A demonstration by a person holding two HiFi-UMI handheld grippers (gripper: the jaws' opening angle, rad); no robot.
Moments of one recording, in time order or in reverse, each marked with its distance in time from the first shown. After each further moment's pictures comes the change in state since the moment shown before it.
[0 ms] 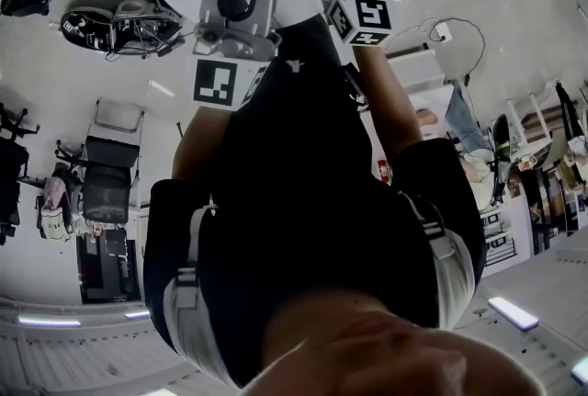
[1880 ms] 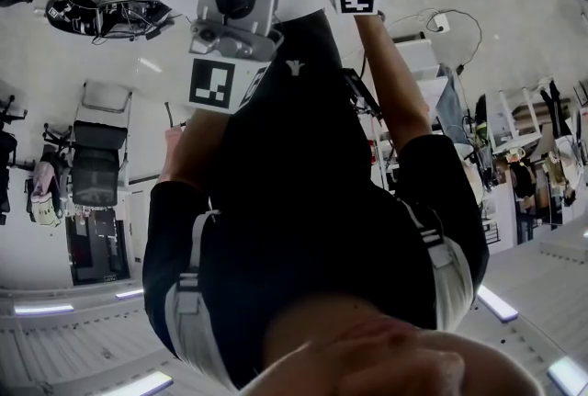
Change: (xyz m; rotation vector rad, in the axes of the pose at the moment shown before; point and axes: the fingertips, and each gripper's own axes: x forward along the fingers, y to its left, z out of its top) left arm 0.006 0.029 -0.036 -0.091 0.039 0.052; right arm 0.070 -0.003 -0.097 -0.232 0.325 0.096
